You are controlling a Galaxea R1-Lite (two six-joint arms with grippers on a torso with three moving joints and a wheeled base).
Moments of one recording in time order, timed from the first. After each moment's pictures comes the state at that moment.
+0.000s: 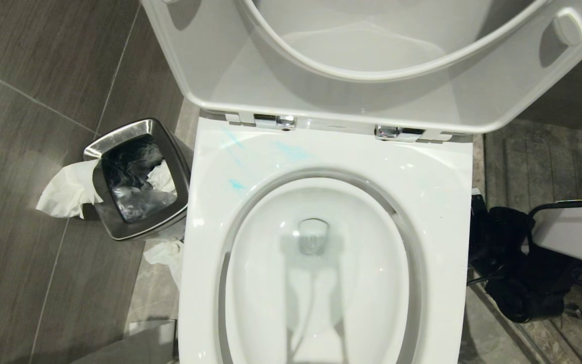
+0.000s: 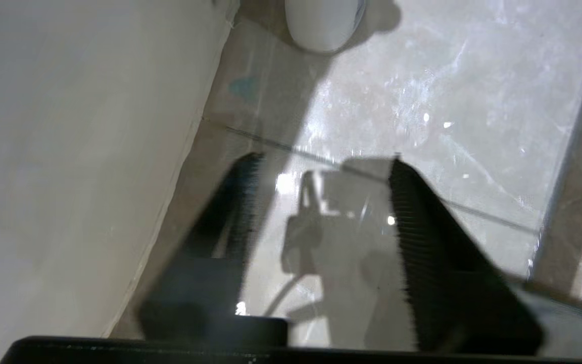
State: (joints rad) left arm -0.01 0.00 0.00 0.01 -0.02 0.02; right arm 0.07 2.30 -0.75 -1.52 0.07 -0.06
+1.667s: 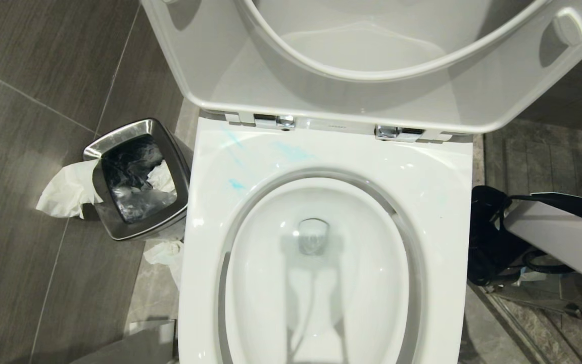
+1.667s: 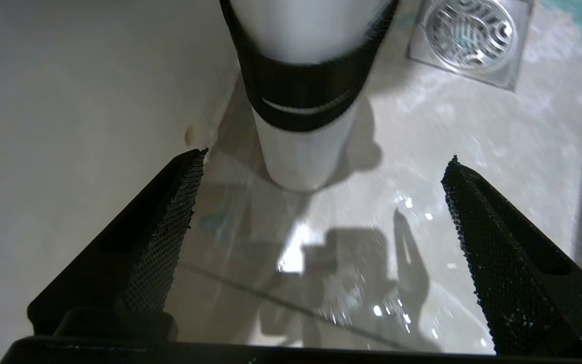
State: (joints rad) left arm -0.01 0.00 0.00 0.01 -0.02 0.02; right arm 0.07 2.45 -1.16 -1.52 0.08 -0.09
